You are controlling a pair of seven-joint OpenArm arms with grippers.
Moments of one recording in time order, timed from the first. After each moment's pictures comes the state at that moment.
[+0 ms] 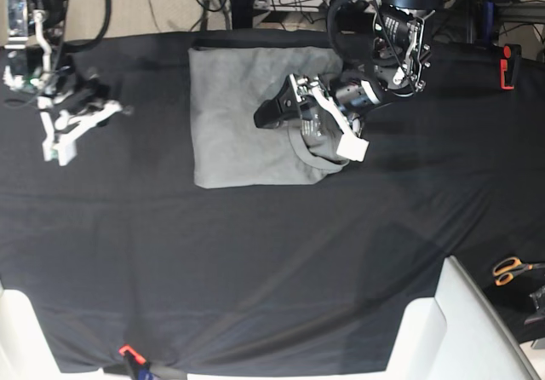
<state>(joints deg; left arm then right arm) 4.9 -5.4 -5.1 56.2 -43.4 -44.1 35.6 -16.6 15.3 5.9 91.1 29.3 -2.8 -47.4</state>
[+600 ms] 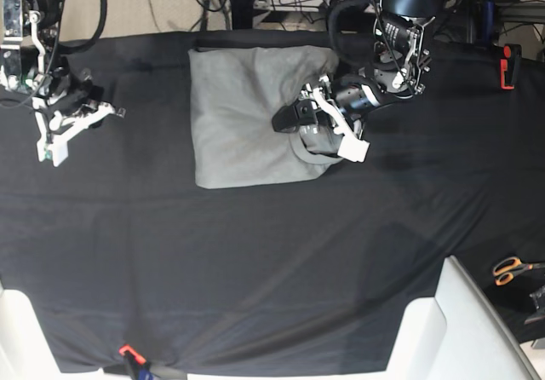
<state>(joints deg) 3.6 -5.5 -5.5 54.2 -42.8 -44.1 38.7 -16.5 15.1 6.6 91.1 29.4 -2.7 -47.5</state>
